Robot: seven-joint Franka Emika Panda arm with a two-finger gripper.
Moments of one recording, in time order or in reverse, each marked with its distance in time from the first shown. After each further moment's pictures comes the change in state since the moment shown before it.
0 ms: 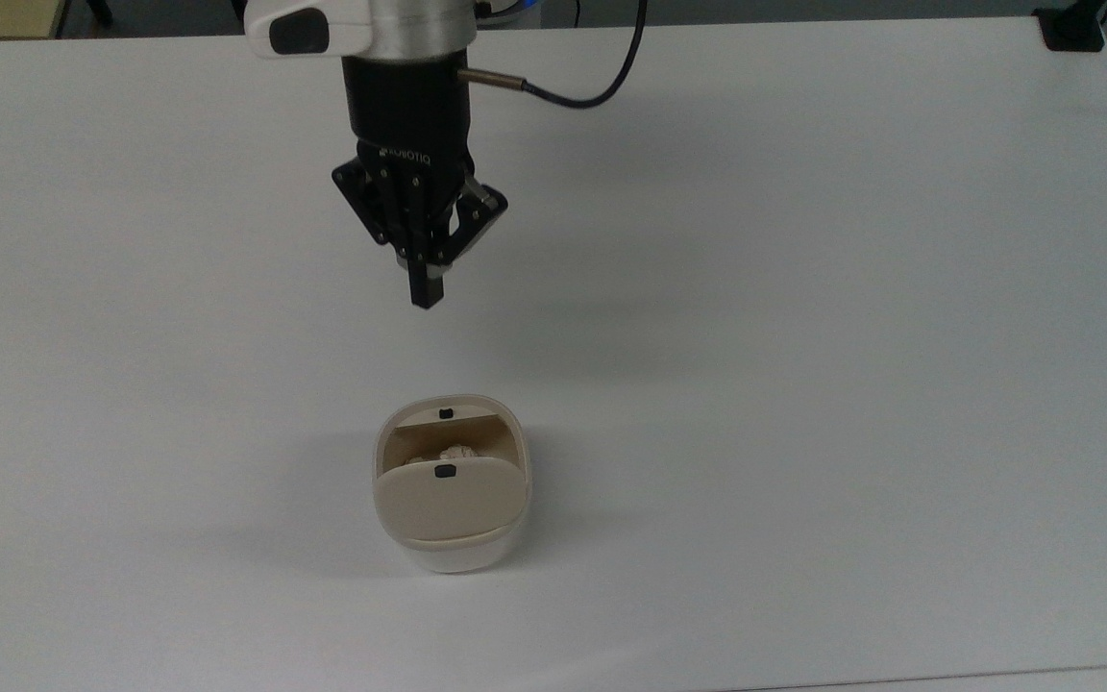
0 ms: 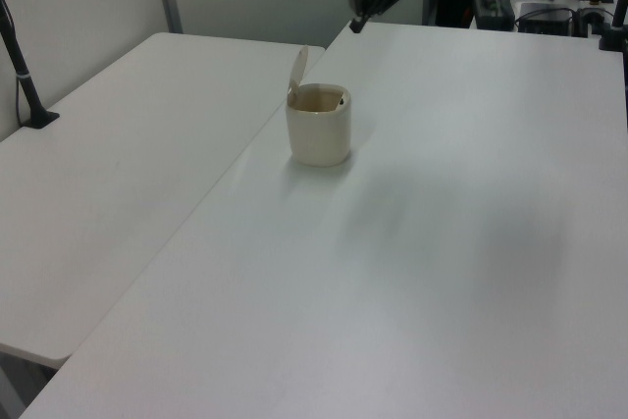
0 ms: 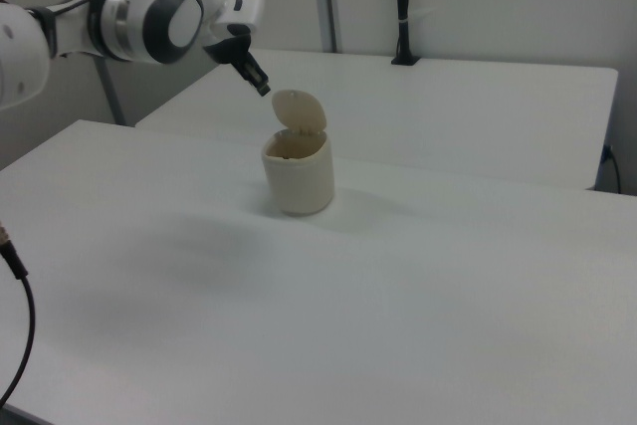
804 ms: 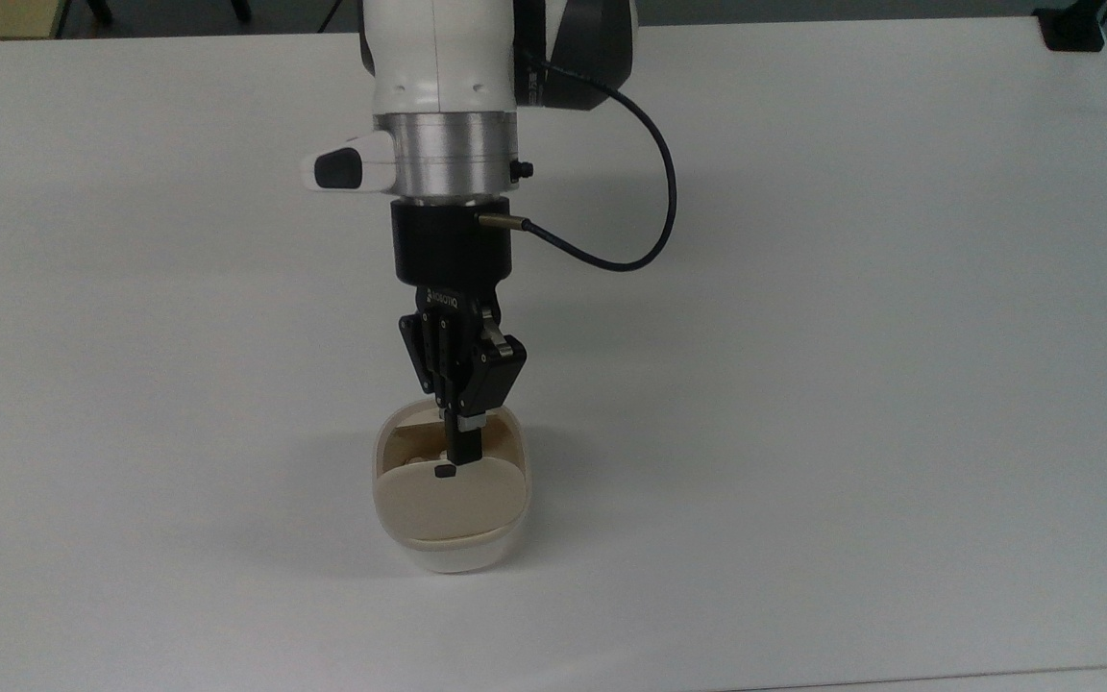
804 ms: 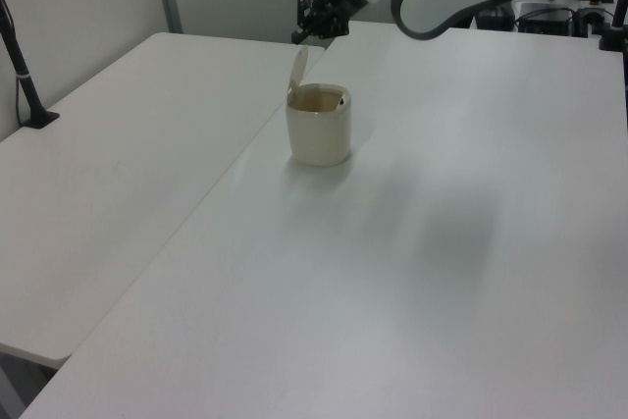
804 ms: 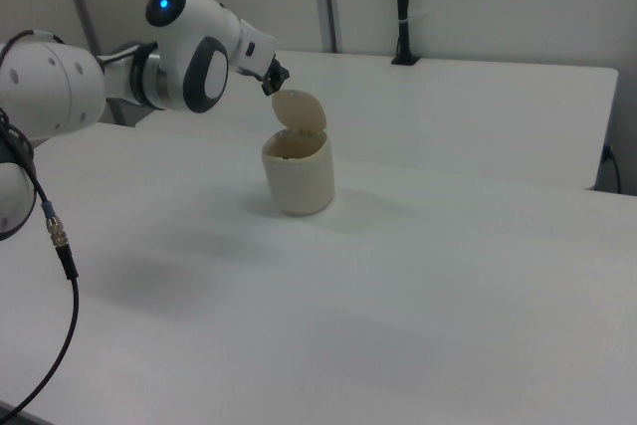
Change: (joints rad) arm 0.032 0.232 -0.001 0.081 0.000 0.484 0.427
